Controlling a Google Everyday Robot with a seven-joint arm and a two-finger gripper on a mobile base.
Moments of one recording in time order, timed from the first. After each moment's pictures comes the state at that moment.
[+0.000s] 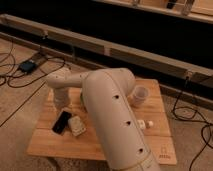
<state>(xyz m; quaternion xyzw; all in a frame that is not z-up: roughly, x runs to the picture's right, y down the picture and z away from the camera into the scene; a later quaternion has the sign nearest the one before) -0.243 0.160 0.866 -0.42 0.19 0.45 0.77</state>
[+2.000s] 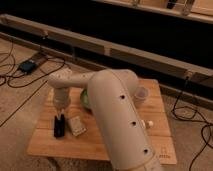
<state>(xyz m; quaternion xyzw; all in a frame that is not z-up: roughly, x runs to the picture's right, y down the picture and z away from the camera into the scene) -0.254 0.165 0.847 -0.46 0.16 0.45 0.75</state>
